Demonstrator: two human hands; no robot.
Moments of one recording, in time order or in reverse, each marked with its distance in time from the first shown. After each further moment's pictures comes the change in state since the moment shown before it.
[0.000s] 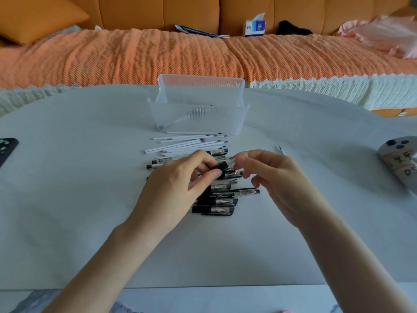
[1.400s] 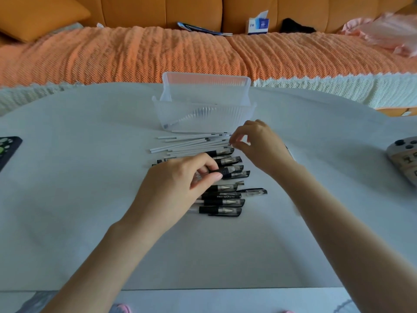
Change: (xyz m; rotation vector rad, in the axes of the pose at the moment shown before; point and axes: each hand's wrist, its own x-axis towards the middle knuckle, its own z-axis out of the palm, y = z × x) left_hand 0.000 -0.005 -0.010 0.124 -0.007 0.026; right_hand 0.090 0.006 0.003 -1.089 0.075 -0.433
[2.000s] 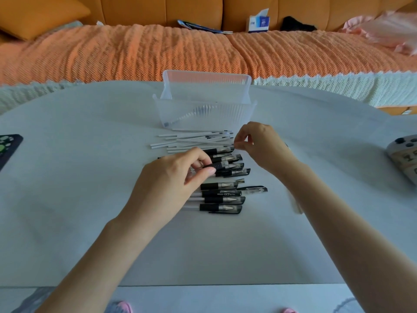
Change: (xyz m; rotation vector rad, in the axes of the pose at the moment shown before) left_hand -0.001 -0.006 -0.003 0.016 0.009 -0.055; right_hand 0.000 0.003 0.001 0.088 -0.072 0.099
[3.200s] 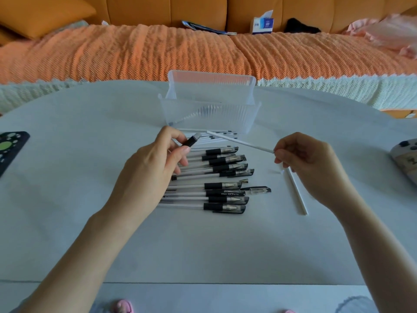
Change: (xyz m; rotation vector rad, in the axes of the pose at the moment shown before) left_hand 0.003 -0.020 -0.016 -0.116 0.037 -0.103; right_hand -0.072 0.011 -0.035 0.526 0.184 0.040
